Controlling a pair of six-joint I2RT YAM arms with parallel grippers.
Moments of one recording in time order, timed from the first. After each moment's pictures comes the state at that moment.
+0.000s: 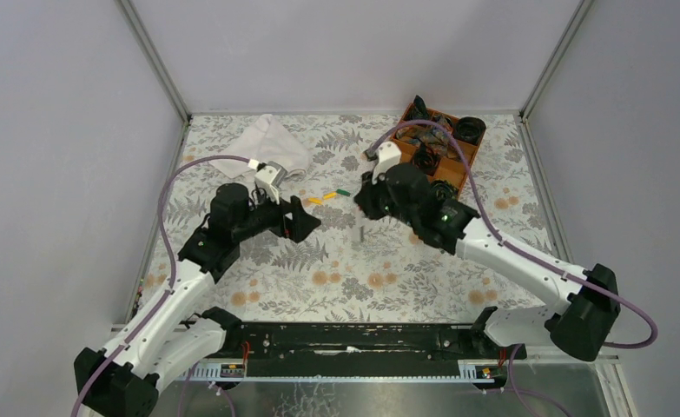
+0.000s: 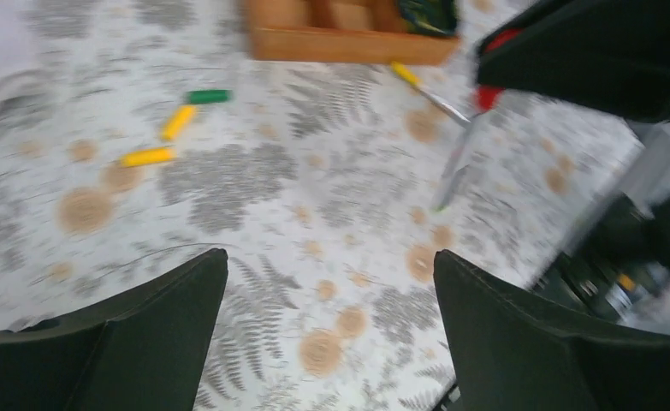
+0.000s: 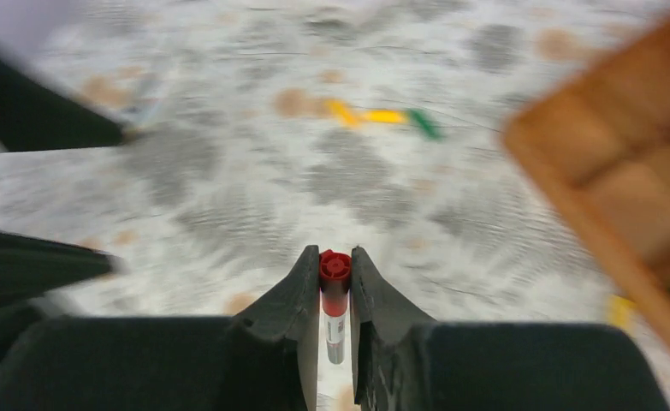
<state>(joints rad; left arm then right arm) -0.42 0.87 0.72 -0.21 0.46 -0.23 0.88 1.28 1.08 -0.22 0.10 0.33</state>
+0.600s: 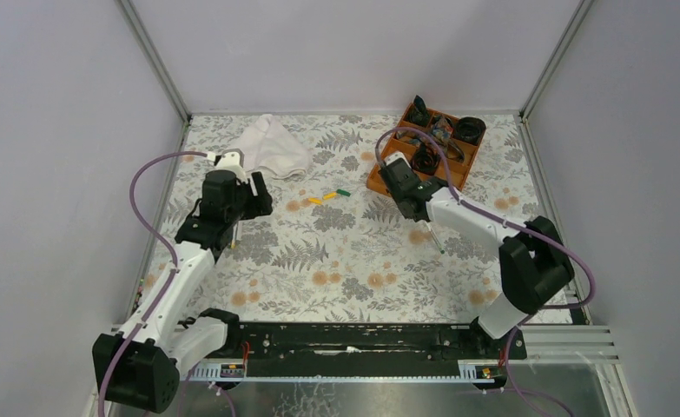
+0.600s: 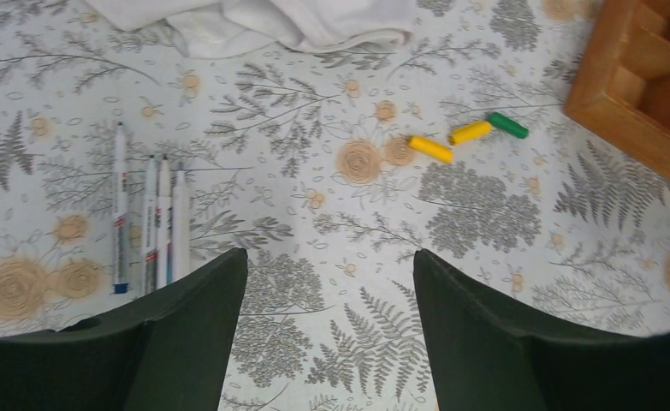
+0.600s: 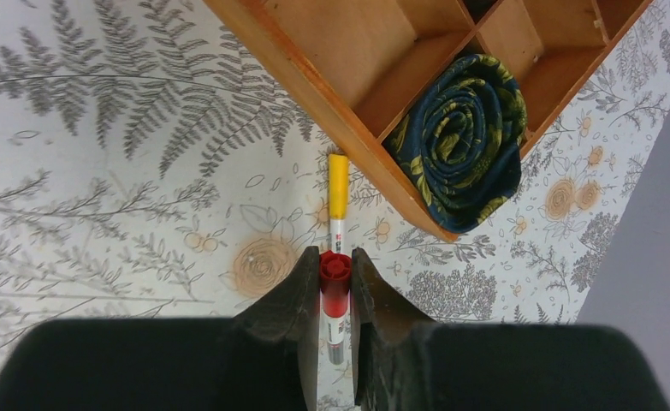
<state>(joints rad) -0.20 0.99 0.77 -0.34 -0.04 -0.29 0.64 1.60 1.14 -0.60 0.51 0.04</state>
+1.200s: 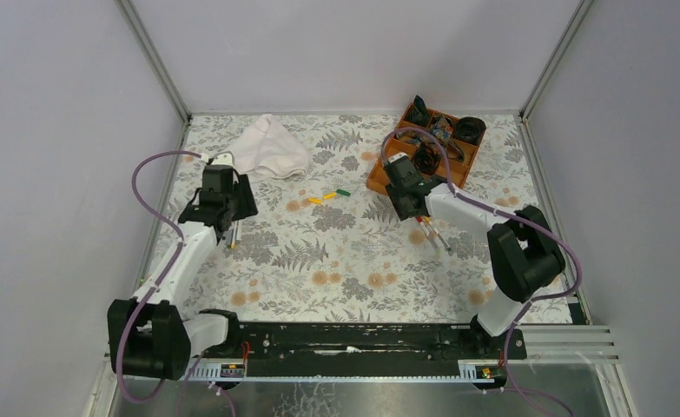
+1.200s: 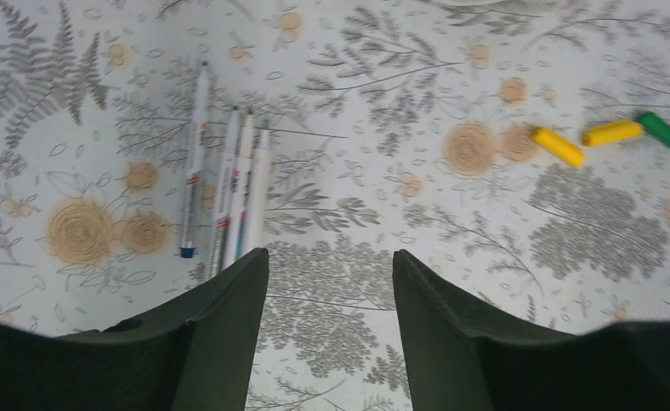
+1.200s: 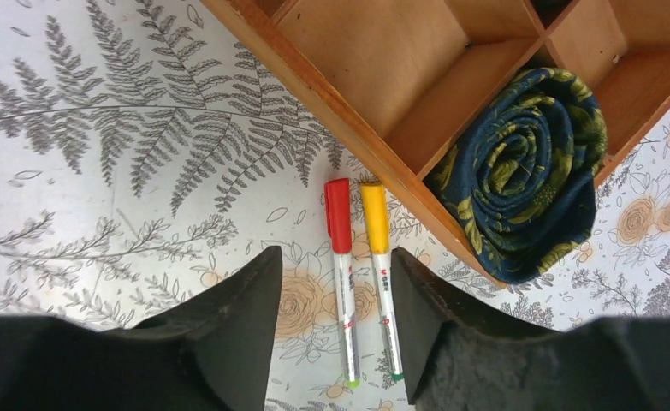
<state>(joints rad) -0.10 1.14 0.81 -0.40 -0.11 -0.29 0.56 1.72 1.14 -0.50 0.41 0.04</state>
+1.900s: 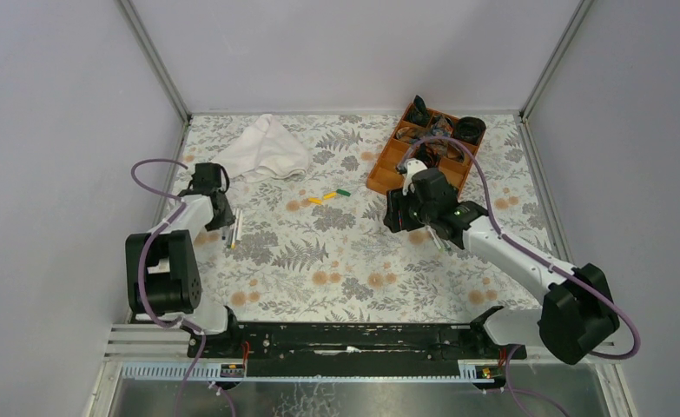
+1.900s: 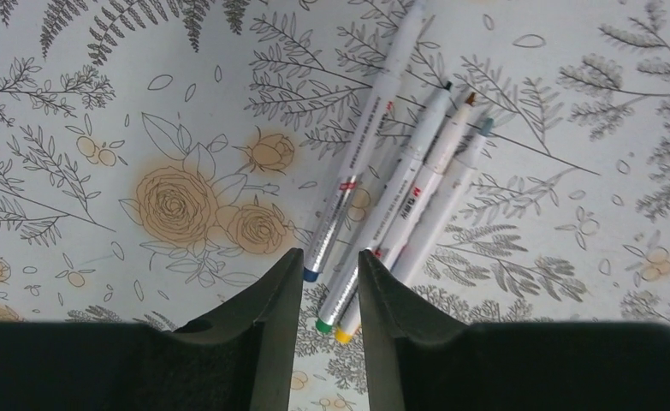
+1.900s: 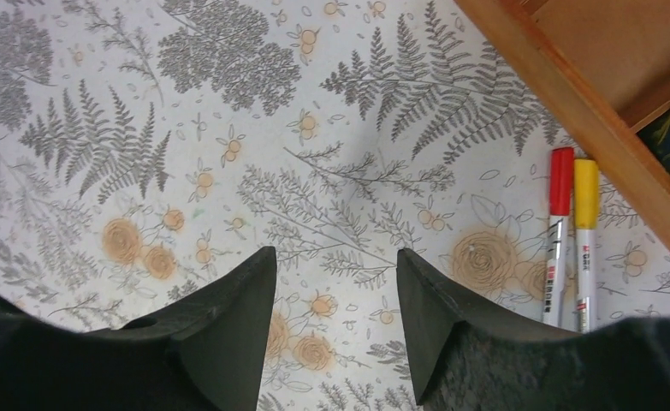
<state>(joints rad) 0.13 1.51 0.87 -0.44 -0.18 -0.26 0.56 1.30 0.88 -0.34 -0.06 0.26</state>
